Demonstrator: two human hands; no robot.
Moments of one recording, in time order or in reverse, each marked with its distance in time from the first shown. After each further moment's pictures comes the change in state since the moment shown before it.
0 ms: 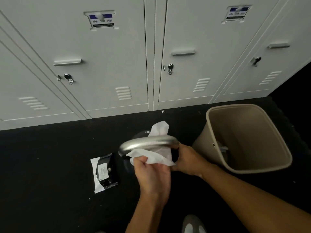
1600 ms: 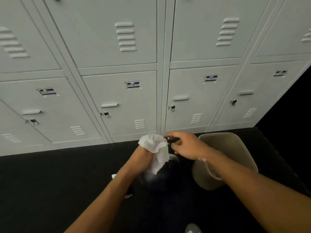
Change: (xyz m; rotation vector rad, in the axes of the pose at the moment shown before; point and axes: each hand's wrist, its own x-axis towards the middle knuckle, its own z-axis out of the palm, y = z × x) left_hand -0.084 0.121 0.092 1.753 -0.278 0.352; right_hand -0.087 -0.187 -0.085 -0.190 0.137 -0.175
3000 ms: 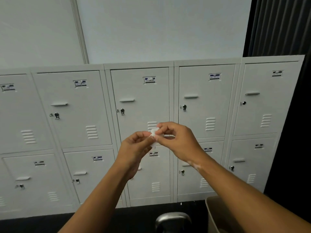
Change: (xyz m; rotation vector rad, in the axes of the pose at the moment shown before) left_hand -0.156 0.185 -0.167 -0.821 0.208 0.446; right_hand -0.141 -0.285 -0.110 0.355 0.499 -0.719
